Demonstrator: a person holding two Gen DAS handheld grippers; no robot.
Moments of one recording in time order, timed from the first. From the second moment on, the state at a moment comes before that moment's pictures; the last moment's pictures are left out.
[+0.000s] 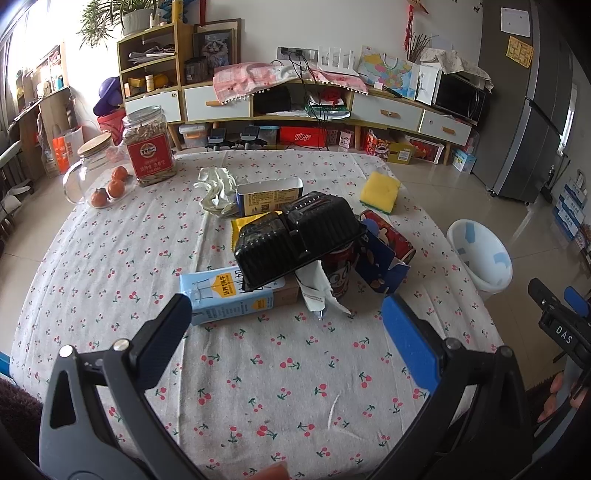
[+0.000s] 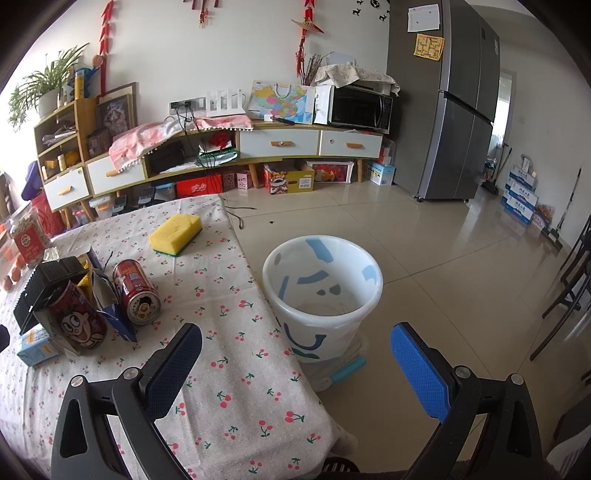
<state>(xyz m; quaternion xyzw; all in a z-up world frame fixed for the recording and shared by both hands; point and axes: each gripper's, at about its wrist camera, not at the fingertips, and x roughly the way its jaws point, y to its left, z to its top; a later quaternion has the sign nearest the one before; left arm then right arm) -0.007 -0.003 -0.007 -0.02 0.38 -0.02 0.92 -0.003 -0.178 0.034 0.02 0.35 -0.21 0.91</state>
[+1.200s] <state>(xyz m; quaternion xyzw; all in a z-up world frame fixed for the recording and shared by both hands) 0.018 0.036 -0.001 -0.03 0.43 -0.06 0.90 0.036 -0.162 0.044 0.01 0.42 -0.12 0.90</state>
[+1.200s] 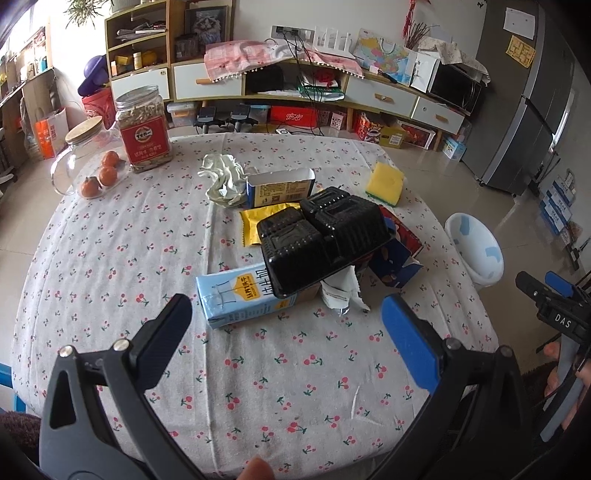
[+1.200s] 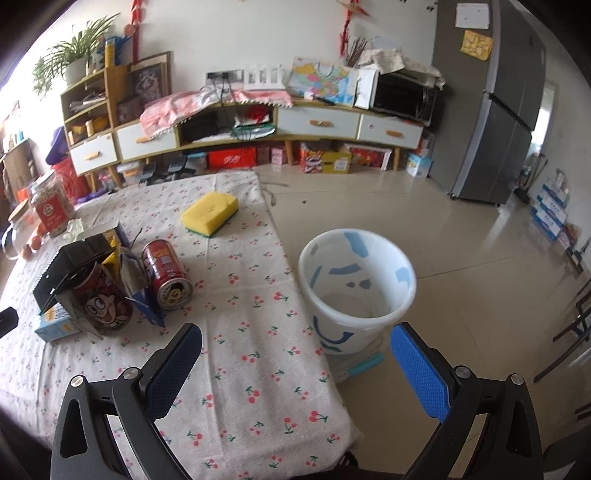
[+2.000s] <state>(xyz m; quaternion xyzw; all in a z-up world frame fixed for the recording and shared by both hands) 0.151 0.089 -0.014 -0.08 0.50 -0.09 0.86 0.167 -0.143 0.039 0.01 0.48 -0.04 0.88</state>
